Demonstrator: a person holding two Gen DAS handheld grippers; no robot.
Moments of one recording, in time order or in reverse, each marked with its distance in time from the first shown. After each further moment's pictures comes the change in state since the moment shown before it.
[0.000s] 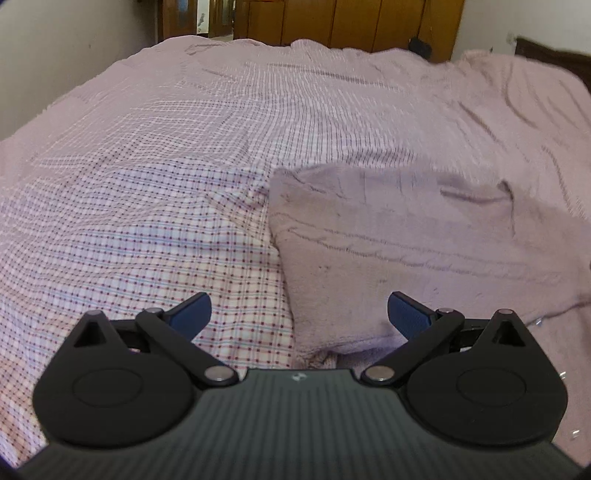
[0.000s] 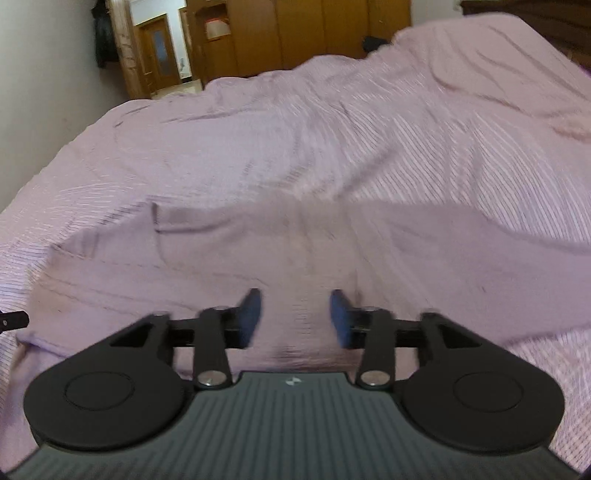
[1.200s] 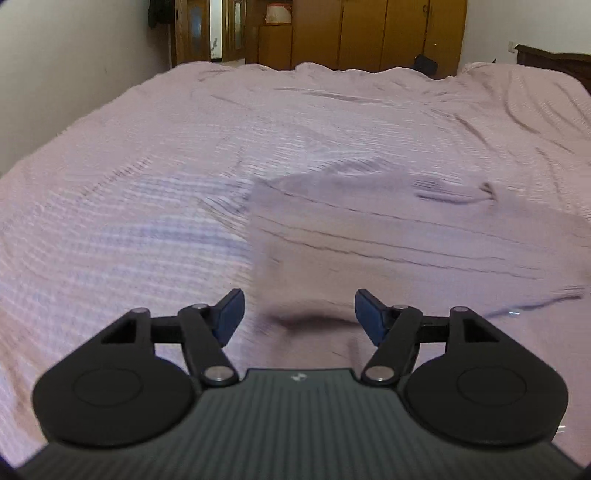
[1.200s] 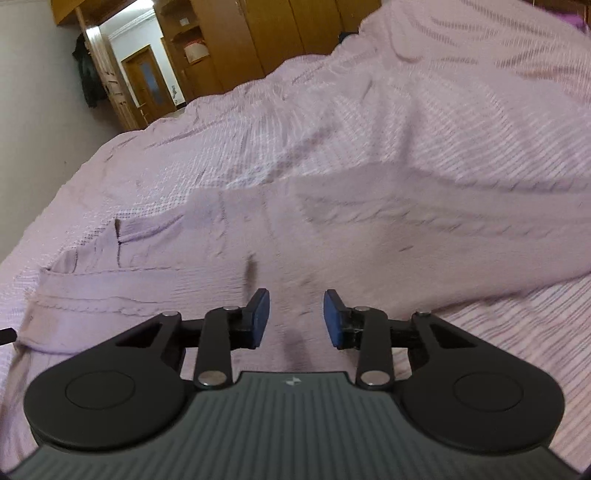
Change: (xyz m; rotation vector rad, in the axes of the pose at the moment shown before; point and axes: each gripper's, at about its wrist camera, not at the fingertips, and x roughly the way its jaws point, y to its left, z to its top) left arm -0.045 -0.047 -0.027 -0.010 -0.080 0.047; right arm -0.010 -0.108 -0.021 0.106 -0.055 0.065
